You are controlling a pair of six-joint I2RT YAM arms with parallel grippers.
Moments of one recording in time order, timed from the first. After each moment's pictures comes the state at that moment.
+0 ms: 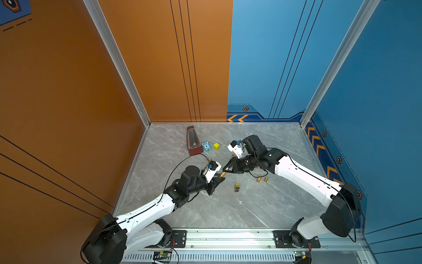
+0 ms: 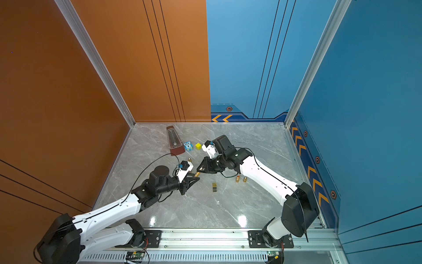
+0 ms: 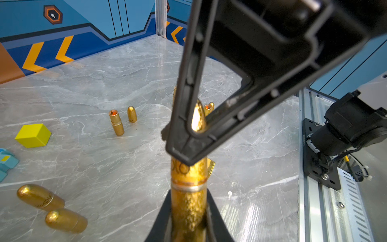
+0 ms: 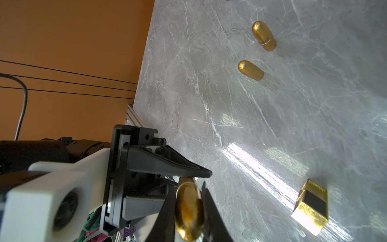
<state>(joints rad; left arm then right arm) -0.67 1.06 0.48 0.19 0.35 -0.03 0.66 1.50 1.27 -0.62 -0.58 0.57</state>
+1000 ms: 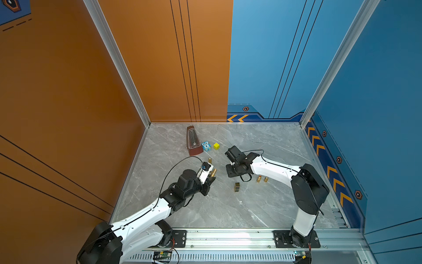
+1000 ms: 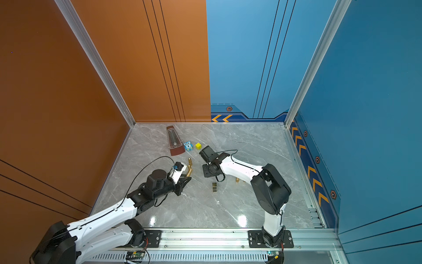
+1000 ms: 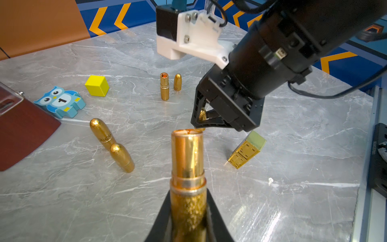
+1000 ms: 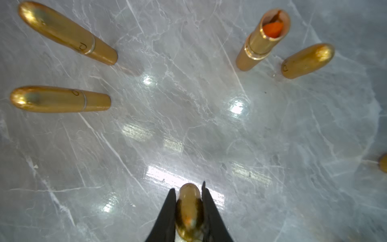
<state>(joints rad) -0.65 0.98 0.41 0.10 0.13 -0.07 0.77 1.85 1.30 -0.60 0.08 0.47</state>
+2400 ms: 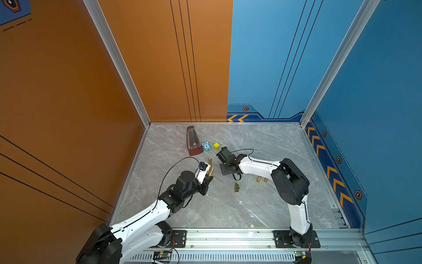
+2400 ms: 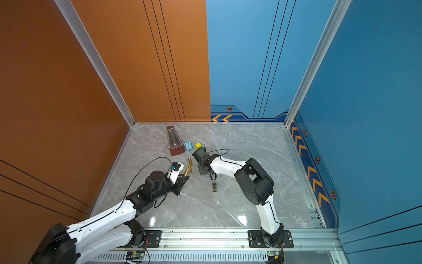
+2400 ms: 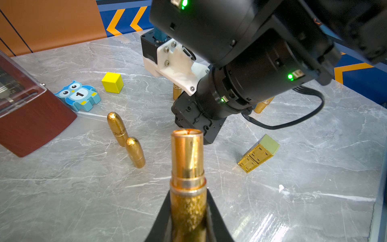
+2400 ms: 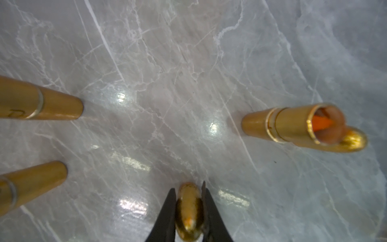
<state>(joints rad) -0.63 0.96 0.38 0.14 0.10 -0.10 0.79 2.04 1.39 -0.46 0.25 0.41</state>
